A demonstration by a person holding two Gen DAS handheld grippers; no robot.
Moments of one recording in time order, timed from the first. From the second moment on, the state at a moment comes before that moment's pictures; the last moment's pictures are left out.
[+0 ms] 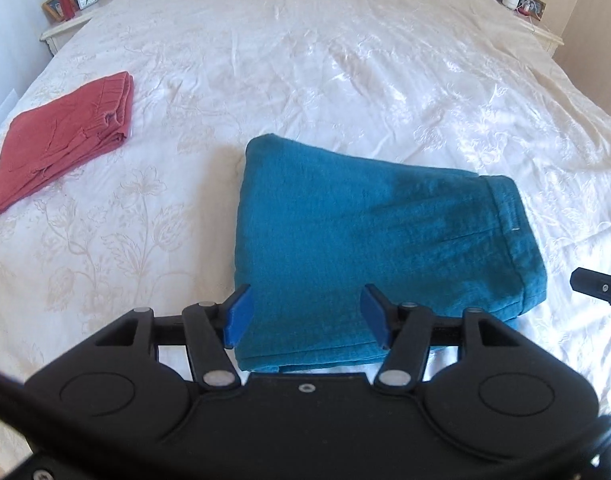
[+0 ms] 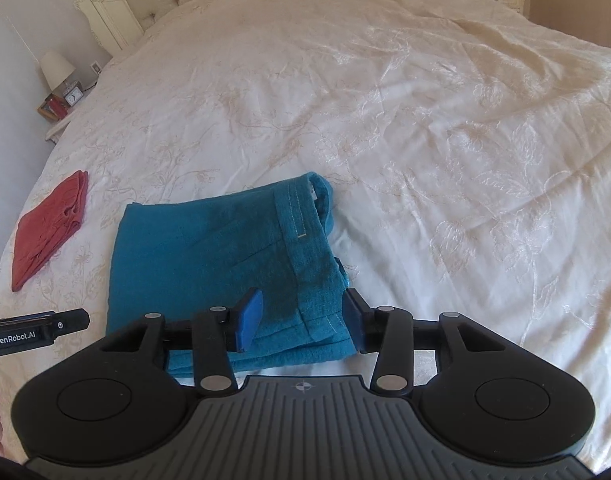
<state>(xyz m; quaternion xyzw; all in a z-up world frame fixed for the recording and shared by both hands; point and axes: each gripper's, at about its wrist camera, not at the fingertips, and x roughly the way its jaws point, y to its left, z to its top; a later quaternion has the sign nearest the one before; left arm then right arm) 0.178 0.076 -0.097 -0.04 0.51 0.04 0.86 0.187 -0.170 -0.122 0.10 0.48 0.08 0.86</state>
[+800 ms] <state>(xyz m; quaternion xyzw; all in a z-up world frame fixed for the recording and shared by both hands) 0.175 0.051 0.007 -0.07 0.43 0.02 0.90 0.195 -0.154 0.018 -0.10 0.32 0.11 0.93</state>
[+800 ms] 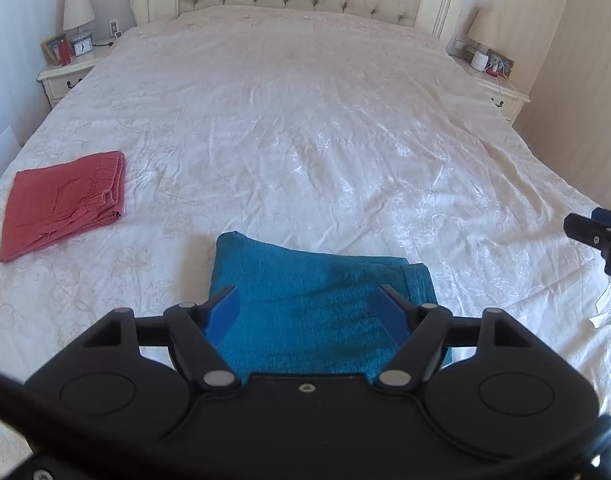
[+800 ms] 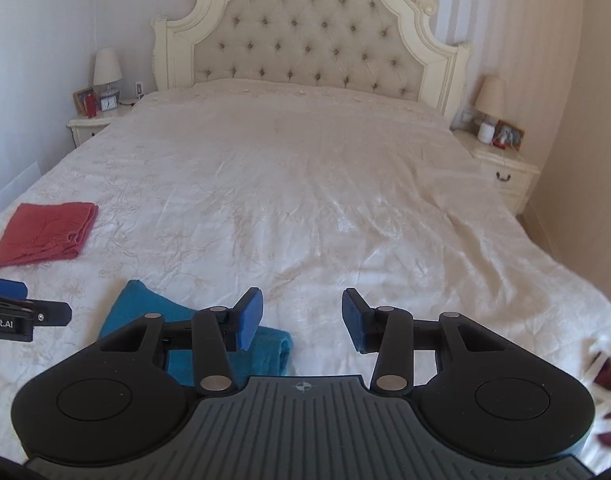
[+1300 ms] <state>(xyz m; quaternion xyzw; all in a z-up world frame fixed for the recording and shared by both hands) 0.170 0.051 -0.014 -0.04 0.44 0.03 0.89 0.171 -0.157 -0.014 0.02 0.40 0.14 0.91</state>
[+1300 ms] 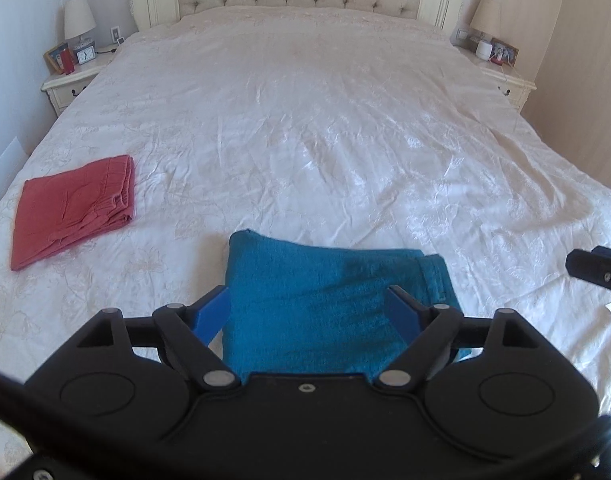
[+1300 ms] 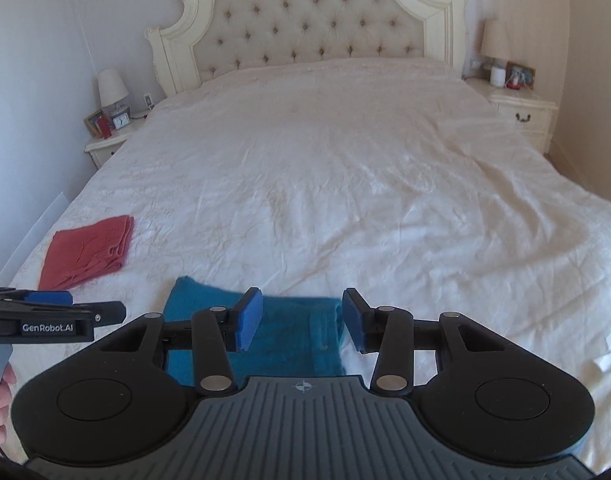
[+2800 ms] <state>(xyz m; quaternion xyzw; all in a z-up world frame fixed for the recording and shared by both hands) 0.088 0.069 -0.071 -0.02 0.54 0.10 0.84 0.103 -0.105 -0.087 0.01 0.53 0.08 0.84</state>
